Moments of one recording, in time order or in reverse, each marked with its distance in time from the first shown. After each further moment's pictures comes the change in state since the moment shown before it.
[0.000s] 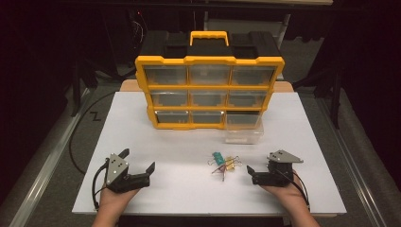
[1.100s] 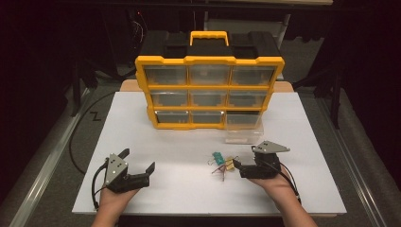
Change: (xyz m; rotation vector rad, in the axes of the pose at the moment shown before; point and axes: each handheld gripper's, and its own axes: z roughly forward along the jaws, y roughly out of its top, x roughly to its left) left arm 0.001 0.000 0.000 -0.008 -0.015 -0.002; right arm 0.029 0.044 0.005 0.001 0.132 -0.055
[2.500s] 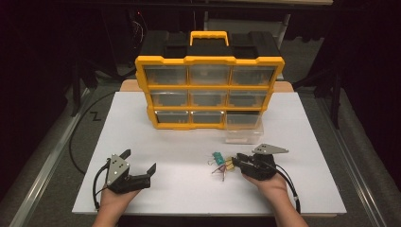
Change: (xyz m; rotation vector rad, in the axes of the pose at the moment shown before) left arm -0.003 -0.001 0.001 0.011 -0.008 0.007; right arm -0.005 -0.018 0.019 -0.033 0.146 0.124
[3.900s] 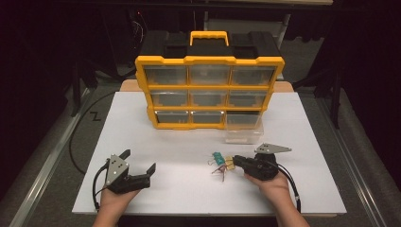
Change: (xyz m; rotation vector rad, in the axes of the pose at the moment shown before) left arm 0.001 -0.001 0.000 -0.002 0.002 -0.013; right arm -0.003 0.002 -0.007 0.000 0.089 0.009
